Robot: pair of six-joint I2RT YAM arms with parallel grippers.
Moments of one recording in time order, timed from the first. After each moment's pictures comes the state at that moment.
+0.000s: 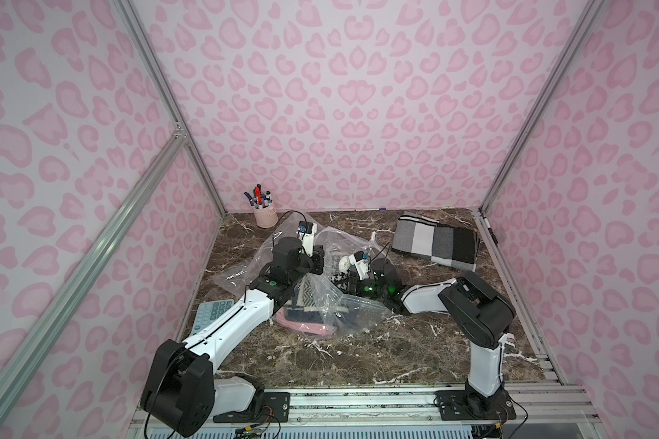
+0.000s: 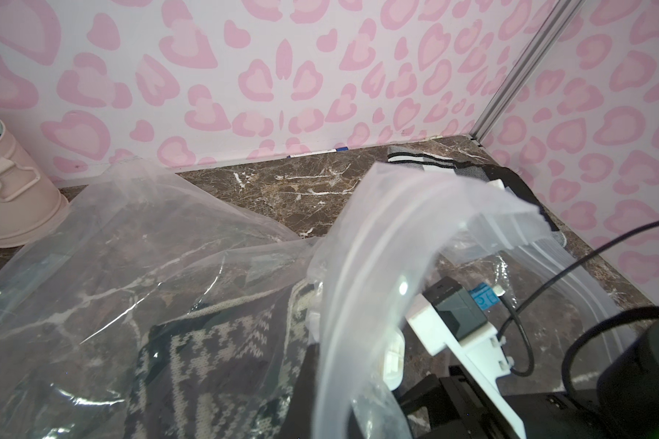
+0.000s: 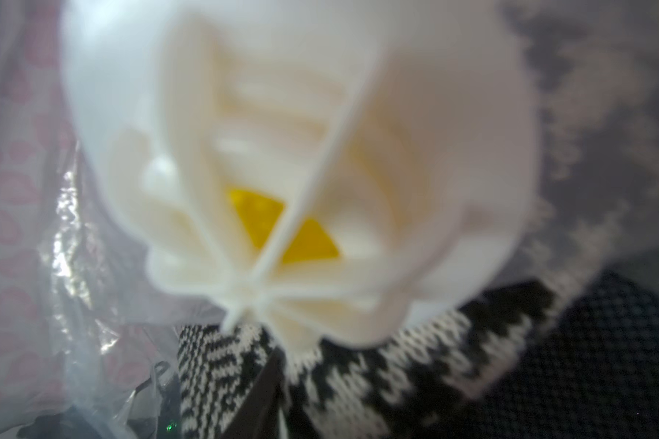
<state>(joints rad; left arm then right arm) -0.43 1.31 0.88 0.06 0.05 -0.20 0.73 1.95 0.91 0.63 -0.51 0.70</state>
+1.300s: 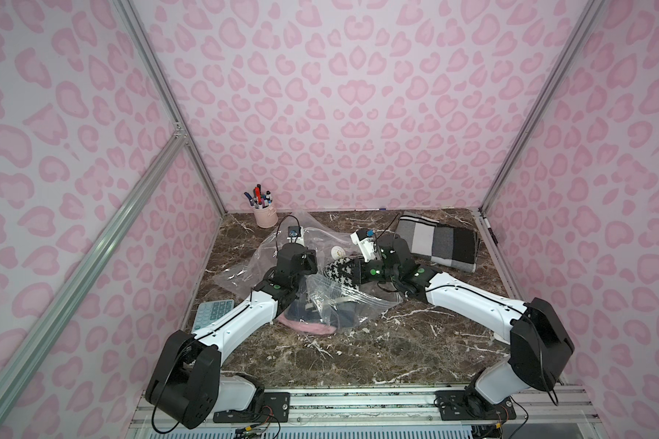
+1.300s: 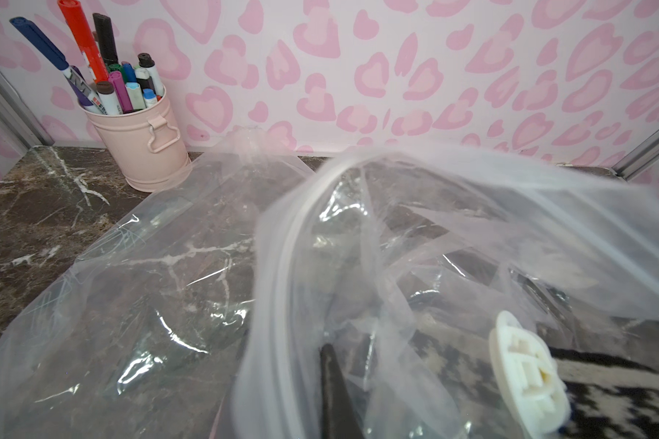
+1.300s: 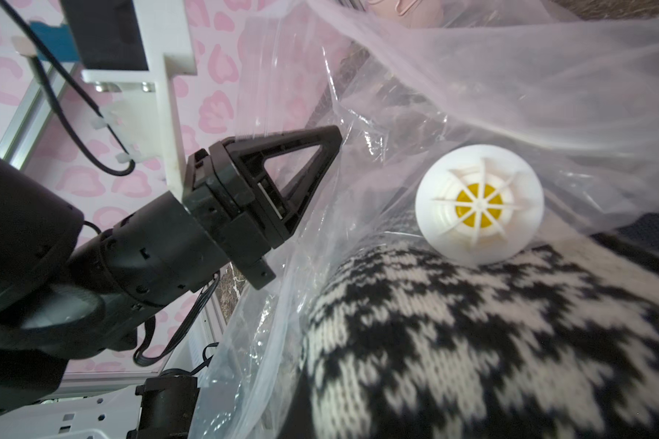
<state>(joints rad) -0.43 1.35 0.81 0.13 -0.27 -0.29 0.77 1.54 1.12 -0.02 -0.42 0.58</state>
